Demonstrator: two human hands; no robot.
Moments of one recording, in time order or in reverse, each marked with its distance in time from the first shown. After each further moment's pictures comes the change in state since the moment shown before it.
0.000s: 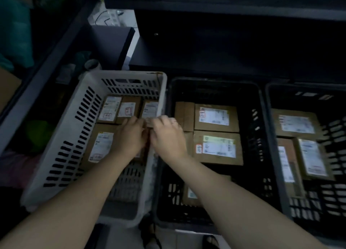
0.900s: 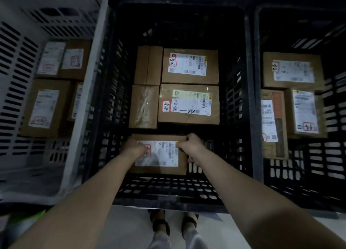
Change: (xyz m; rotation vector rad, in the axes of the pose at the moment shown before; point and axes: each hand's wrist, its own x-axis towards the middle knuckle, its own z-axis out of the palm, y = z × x) left_hand -0.064 0.084 0.208 -0.519 -0.555 -0.741; right_hand -0.129 0.226 0.066 0.523 -0.546 1.090
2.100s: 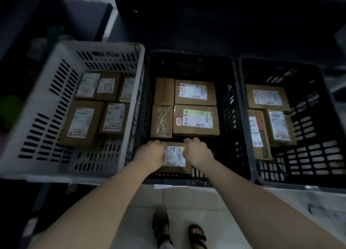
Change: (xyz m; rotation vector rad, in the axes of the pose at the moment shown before) left_hand -0.111 -0.001 -0.078 0.798 0.065 0.782; right_hand -0.118 -0.037 0.014 -0.779 0.215 -0.387
